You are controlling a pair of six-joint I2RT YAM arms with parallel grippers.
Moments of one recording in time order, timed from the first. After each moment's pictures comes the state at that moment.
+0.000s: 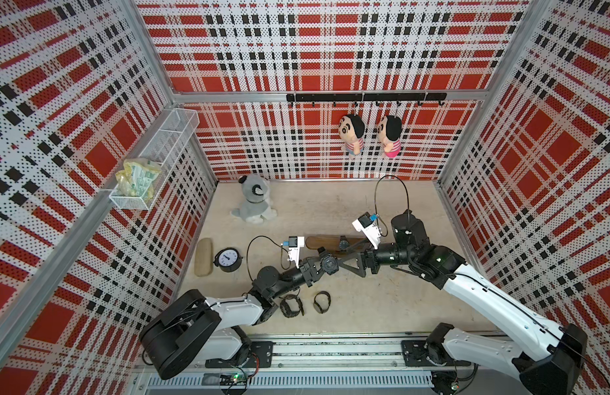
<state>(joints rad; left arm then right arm) -0.73 1.29 0.22 1.24 0.36 -1.02 0.67 1.09 1.01 -0.45 -0.58 0.28</state>
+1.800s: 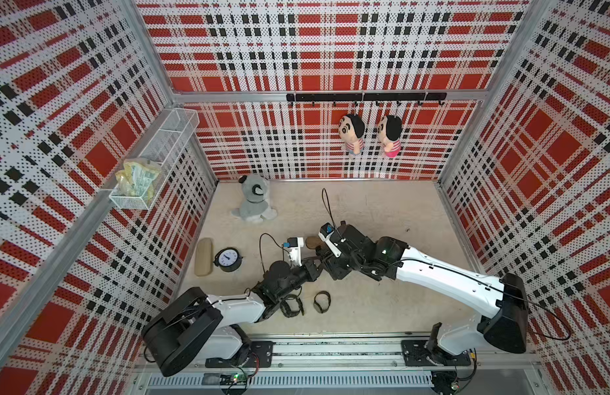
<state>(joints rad) -0.74 1.32 0.26 0.95 0.18 -0.99 1.02 1.47 1.31 -0.75 0.12 0.27</state>
